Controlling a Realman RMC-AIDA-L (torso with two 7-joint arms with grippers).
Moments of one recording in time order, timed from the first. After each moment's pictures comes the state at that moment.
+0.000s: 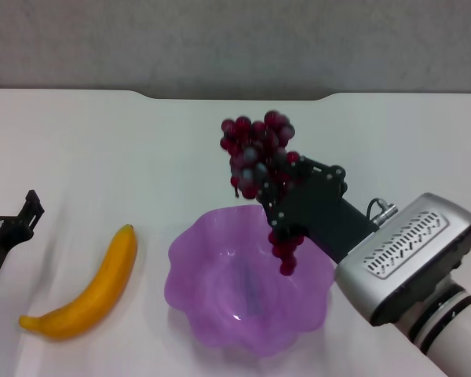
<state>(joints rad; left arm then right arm) -0.40 -2.04 -0.91 -0.25 2.18 0.86 -0.22 0.17 2.00 0.79 1.25 -2.43 -0.41 -0.56</state>
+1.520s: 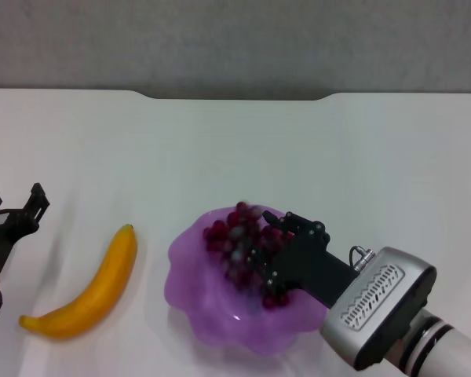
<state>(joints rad) -0.42 -2.05 -0.92 -0.25 2.18 0.85 -0.22 0.36 2.01 0.61 0.84 -2.46 -0.58 -0.39</state>
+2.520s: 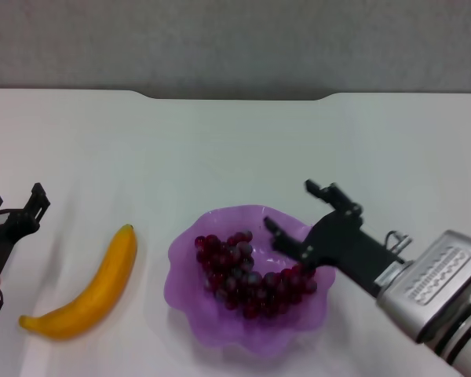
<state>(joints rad) -0.42 -2.05 -0.92 -0.25 2.18 0.85 -0.22 0.44 2.01 0.54 0.57 -2.45 -0.88 -0.10</state>
